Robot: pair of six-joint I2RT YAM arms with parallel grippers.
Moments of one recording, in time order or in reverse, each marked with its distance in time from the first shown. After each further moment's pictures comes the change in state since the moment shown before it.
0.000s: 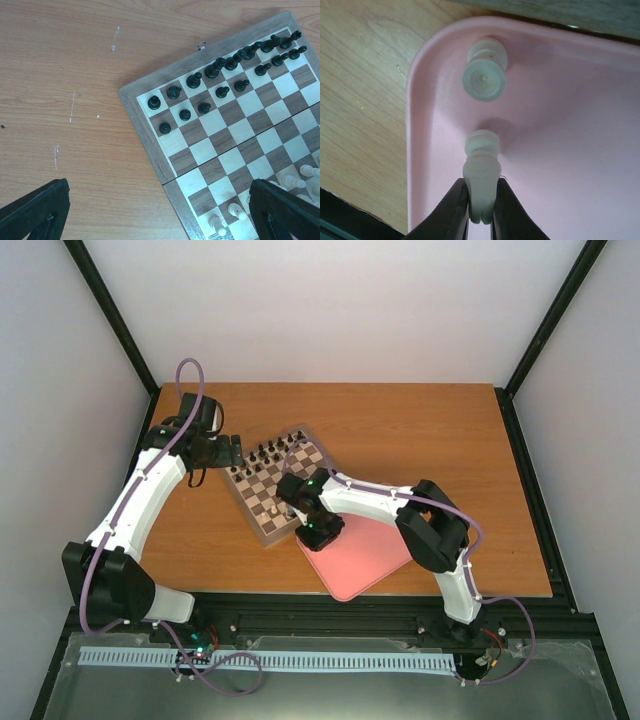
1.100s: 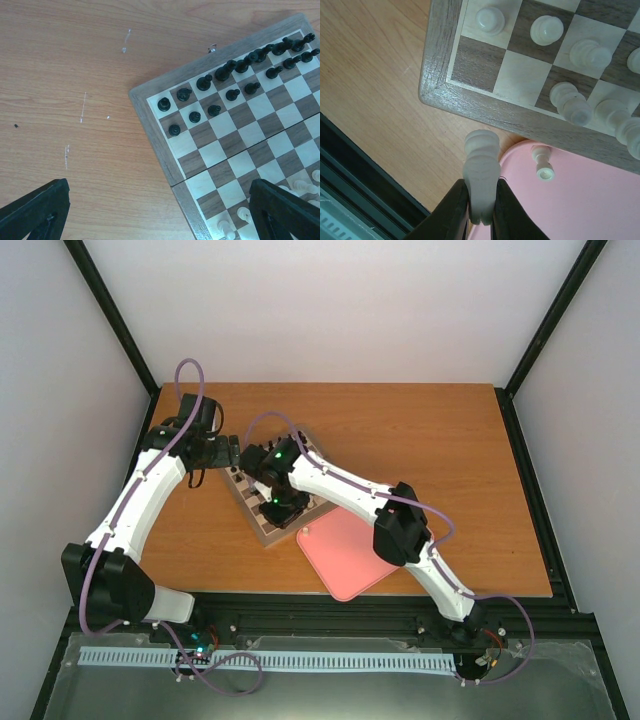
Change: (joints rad) left arm 0.000 -0.006 -0.006 0.000 -0.035 0.000; right arm 0.036 0.283 0.724 -0.361 -0.039 -0.066
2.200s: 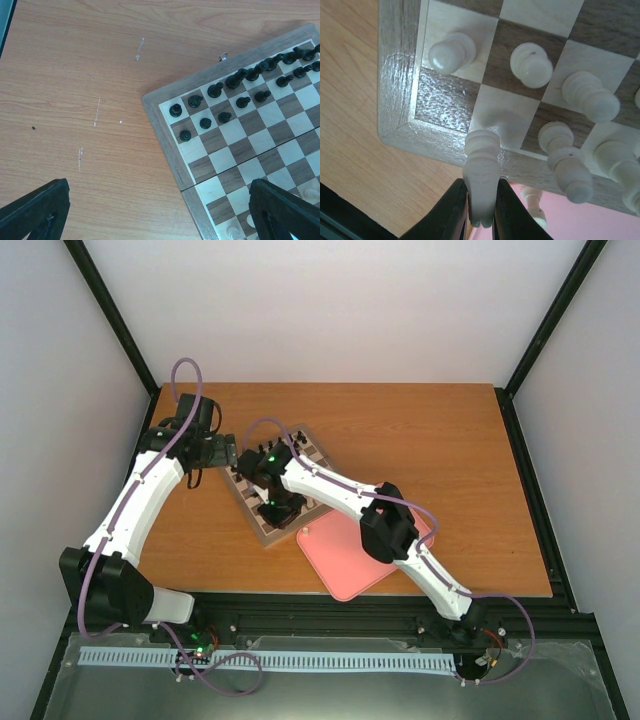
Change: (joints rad) left arm 0.000 -0.018 0.000 0.000 -0.037 0.000; right arm -0.013 0.117 0.063 0.013 0.029 0.005
